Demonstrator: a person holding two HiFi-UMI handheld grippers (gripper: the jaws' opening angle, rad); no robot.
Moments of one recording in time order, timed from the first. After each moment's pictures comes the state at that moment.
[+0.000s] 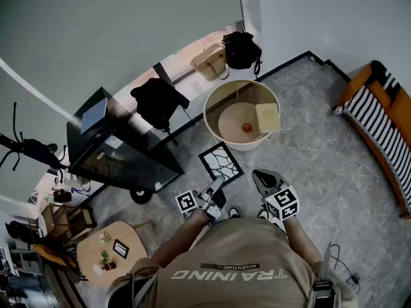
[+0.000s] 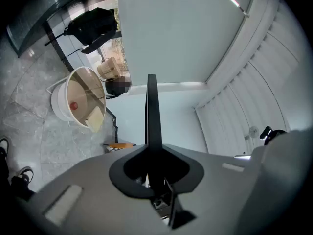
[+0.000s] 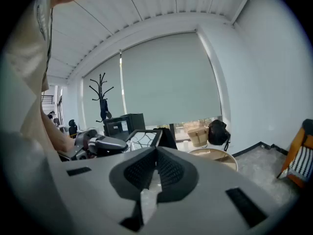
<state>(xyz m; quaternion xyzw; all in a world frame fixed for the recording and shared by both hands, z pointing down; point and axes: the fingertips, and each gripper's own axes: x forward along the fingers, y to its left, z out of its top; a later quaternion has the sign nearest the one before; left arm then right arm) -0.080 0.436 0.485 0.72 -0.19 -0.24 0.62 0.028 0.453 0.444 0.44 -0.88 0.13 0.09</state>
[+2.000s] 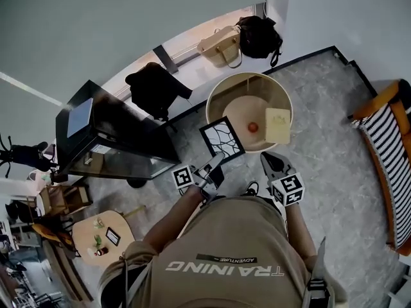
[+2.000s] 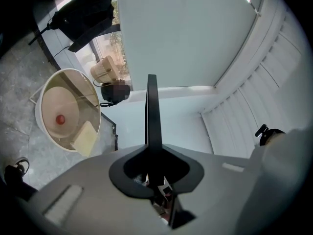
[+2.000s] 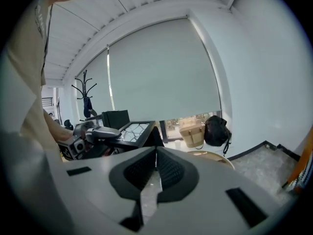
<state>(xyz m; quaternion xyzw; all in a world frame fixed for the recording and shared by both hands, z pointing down) -0.031 0.209 0.508 0.72 -0.21 -0.24 0.62 0.106 0.223 0.496 0.43 -0.89 0.15 0.10</state>
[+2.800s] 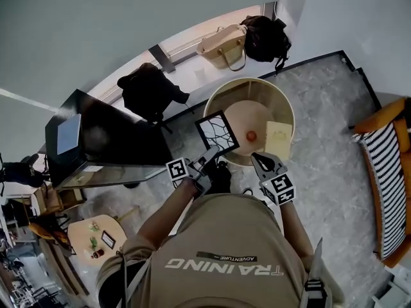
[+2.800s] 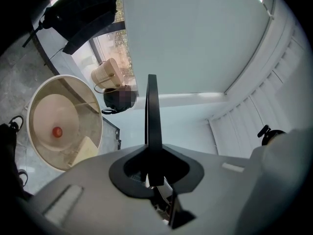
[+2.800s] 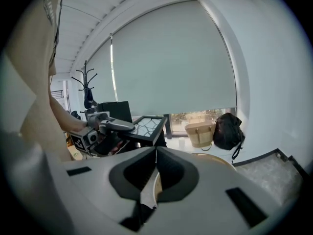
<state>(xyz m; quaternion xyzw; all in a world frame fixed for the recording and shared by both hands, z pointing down) -0.051 0.060 0.534 0.70 -0.23 -0.24 0.64 0.067 0.097 0.523 0.36 -0.90 0.16 0.17</state>
